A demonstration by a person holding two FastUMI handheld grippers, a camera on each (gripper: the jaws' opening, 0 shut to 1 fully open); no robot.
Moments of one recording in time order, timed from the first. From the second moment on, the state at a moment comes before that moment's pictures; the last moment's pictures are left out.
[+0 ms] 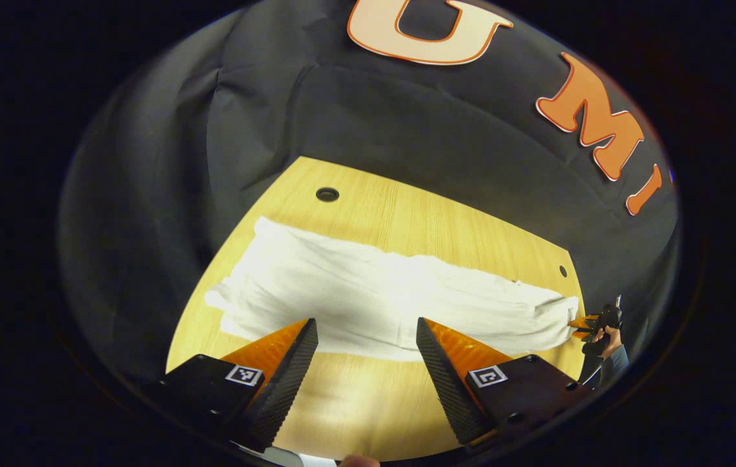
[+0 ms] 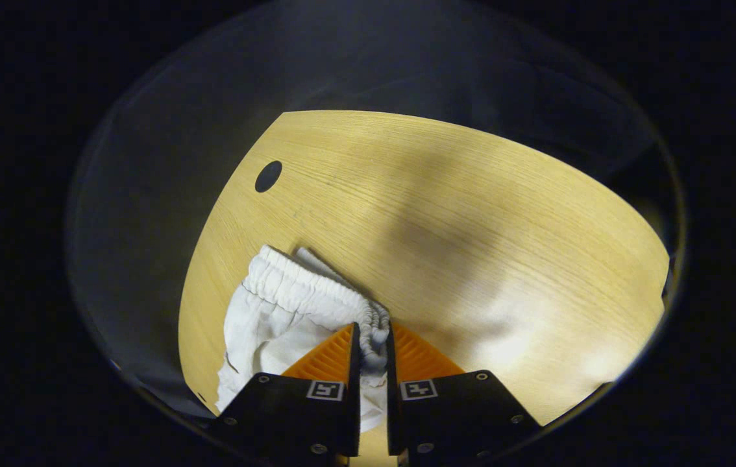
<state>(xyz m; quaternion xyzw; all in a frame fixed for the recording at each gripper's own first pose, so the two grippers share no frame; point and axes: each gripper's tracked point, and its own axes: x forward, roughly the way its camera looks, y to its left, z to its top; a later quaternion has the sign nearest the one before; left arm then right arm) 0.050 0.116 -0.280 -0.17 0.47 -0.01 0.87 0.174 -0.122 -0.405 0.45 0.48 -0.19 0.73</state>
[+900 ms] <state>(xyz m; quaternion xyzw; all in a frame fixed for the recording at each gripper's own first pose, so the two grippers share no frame) -0.016 0.098 -0.267 -0.19 0.47 -0.04 0.86 0.169 -0.097 -0.292 0.53 0.32 -0.09 0.78</state>
